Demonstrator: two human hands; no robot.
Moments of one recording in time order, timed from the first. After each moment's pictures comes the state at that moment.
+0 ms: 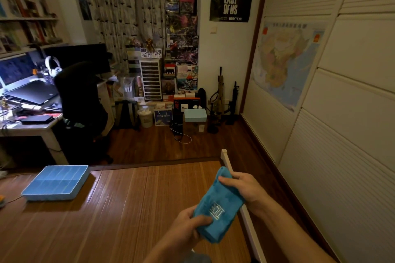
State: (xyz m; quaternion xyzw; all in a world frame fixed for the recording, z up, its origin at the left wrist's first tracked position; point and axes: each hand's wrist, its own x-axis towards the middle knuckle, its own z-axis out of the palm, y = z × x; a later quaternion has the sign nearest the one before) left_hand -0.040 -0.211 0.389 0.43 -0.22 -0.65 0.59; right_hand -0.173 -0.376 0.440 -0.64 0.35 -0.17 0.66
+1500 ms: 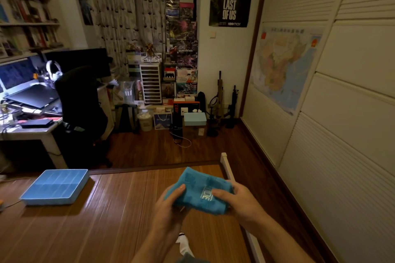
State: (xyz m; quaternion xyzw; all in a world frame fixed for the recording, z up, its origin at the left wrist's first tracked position) left_hand -0.018 -0.215 0.409 0.40 -0.04 -0.48 0.78; right_hand -0.174 -0.347 0.429 -0.60 0.30 -0.18 0.72
